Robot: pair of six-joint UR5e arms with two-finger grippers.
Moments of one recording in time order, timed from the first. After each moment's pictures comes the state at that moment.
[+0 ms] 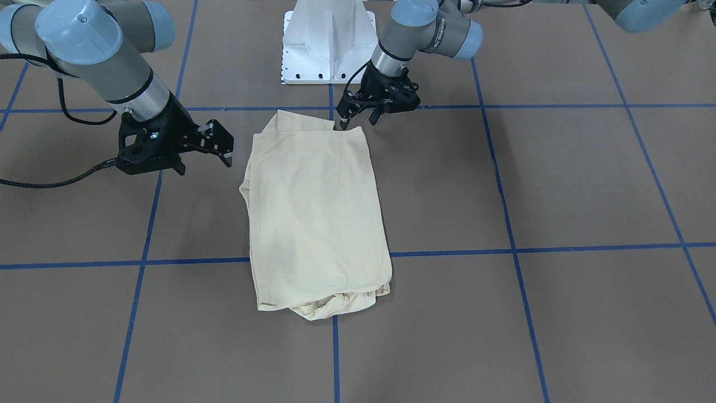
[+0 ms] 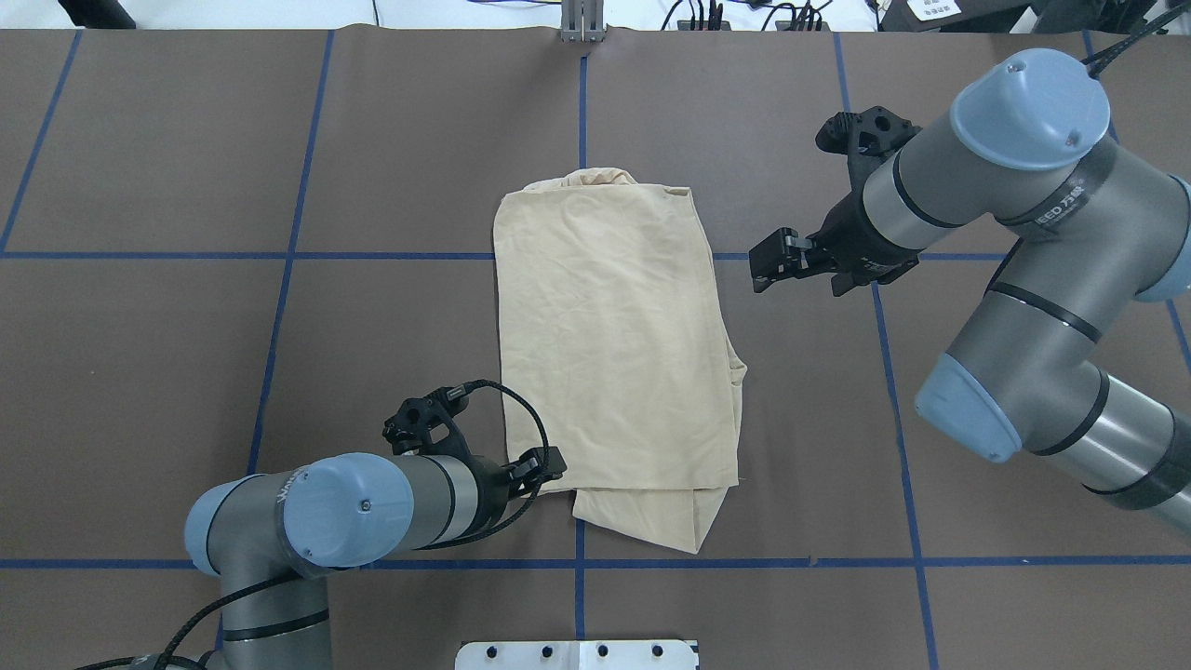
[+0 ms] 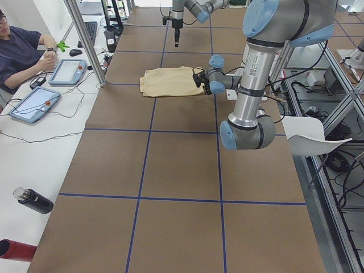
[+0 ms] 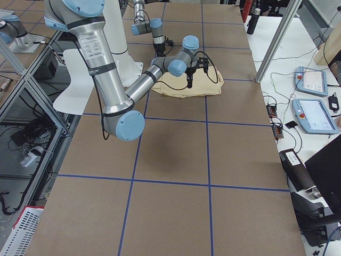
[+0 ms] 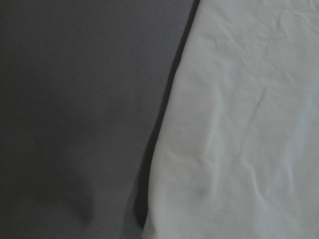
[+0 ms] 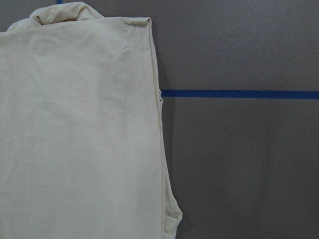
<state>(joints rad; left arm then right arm) -0.23 -2.01 -1.78 -2.07 -1.59 -1.88 0.79 -1.19 1.90 -1.44 2.14 1.04</state>
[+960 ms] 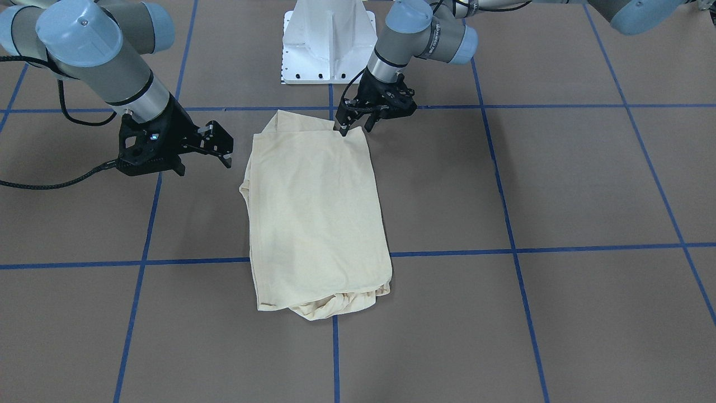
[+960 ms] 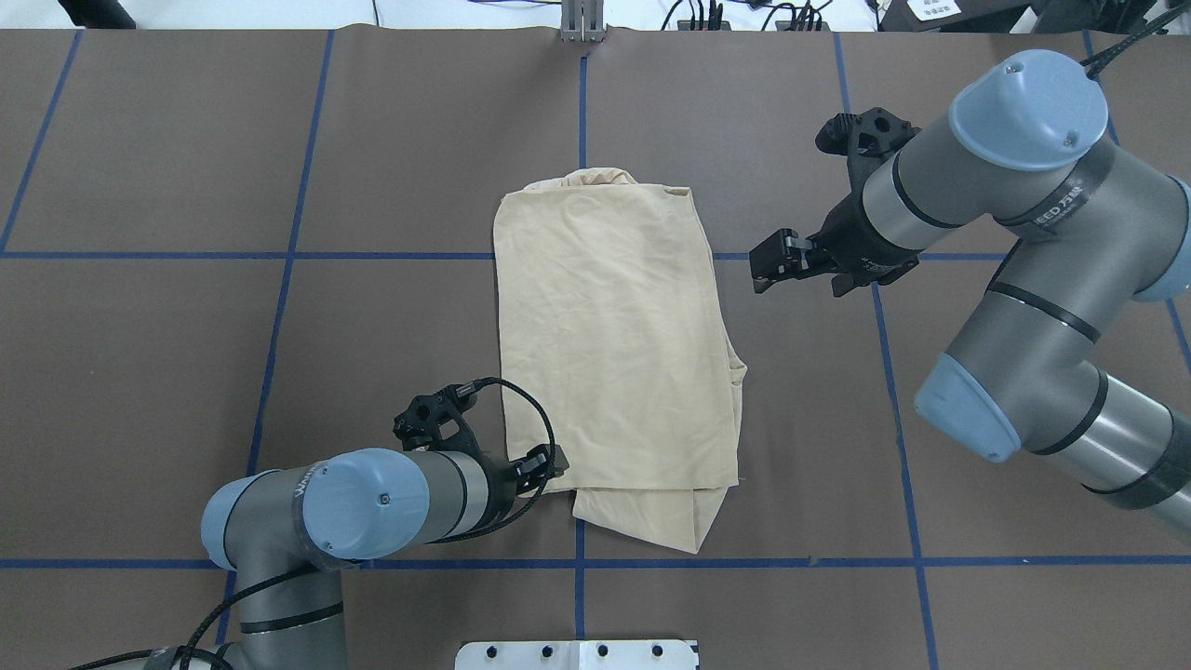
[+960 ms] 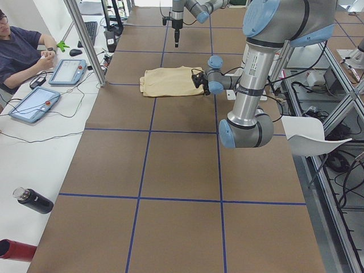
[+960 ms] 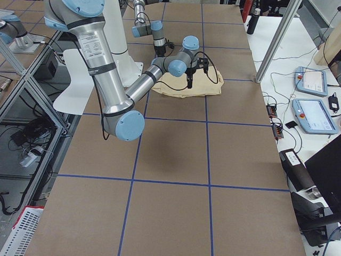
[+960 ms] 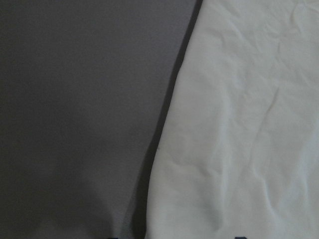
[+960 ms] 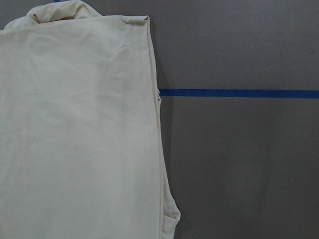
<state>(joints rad) -0.24 -2.03 -1.76 -2.06 -1.59 -1.88 0.79 -1.19 1.90 -1.44 2.14 1.04</state>
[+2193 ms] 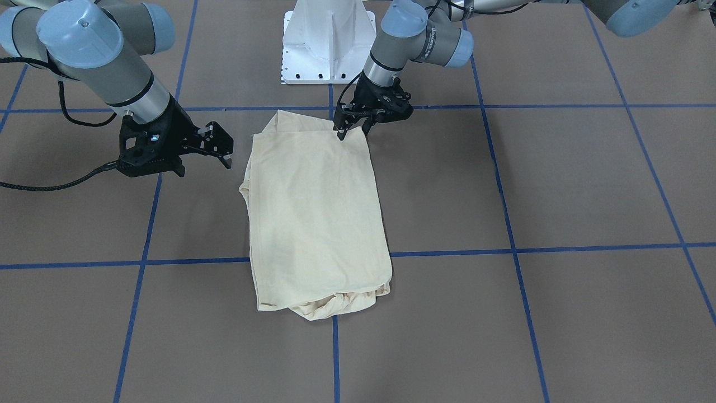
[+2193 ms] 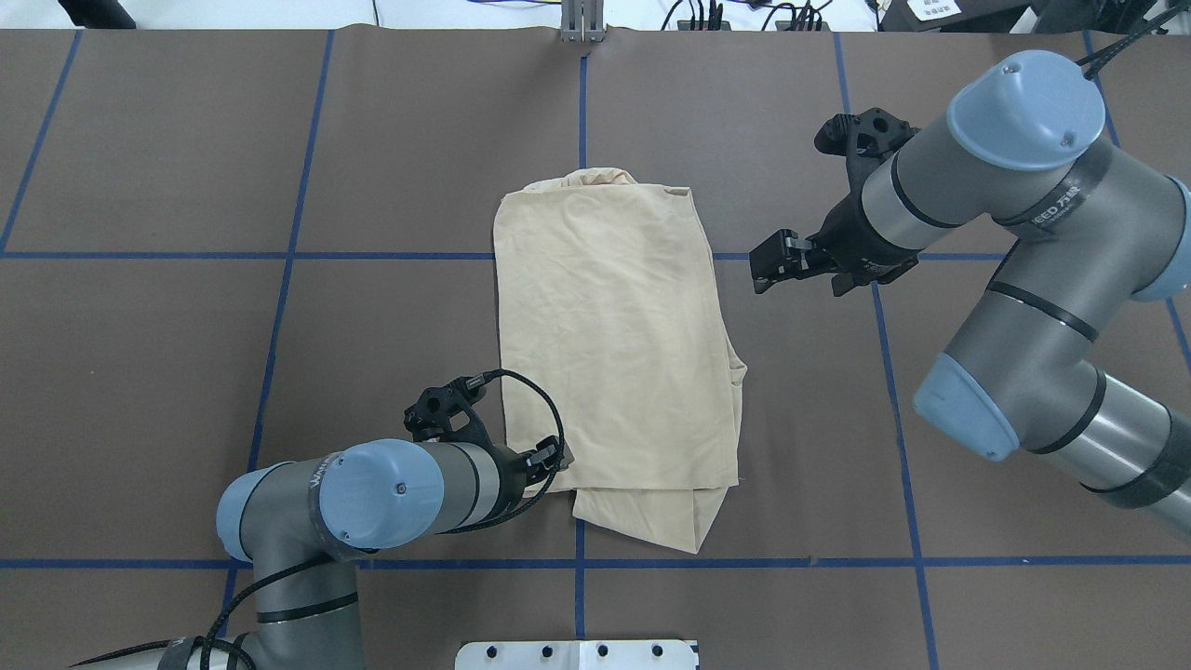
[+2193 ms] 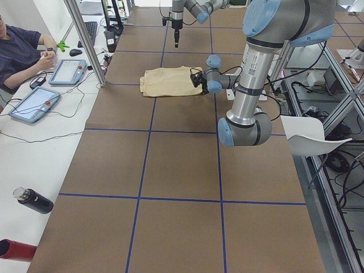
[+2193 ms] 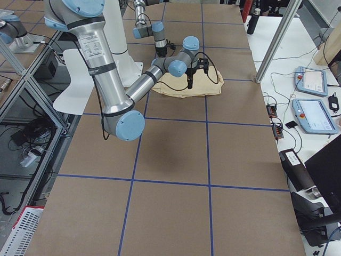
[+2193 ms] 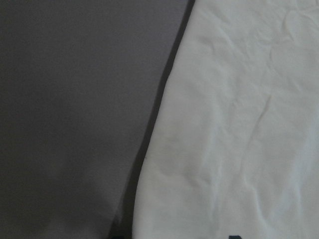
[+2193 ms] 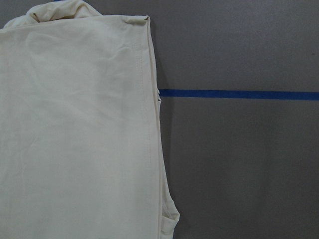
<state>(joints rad) -0.25 -2.06 -1.73 -2.06 -1.59 -1.88 0.79 -1.19 1.90 -1.44 2.14 1.03</state>
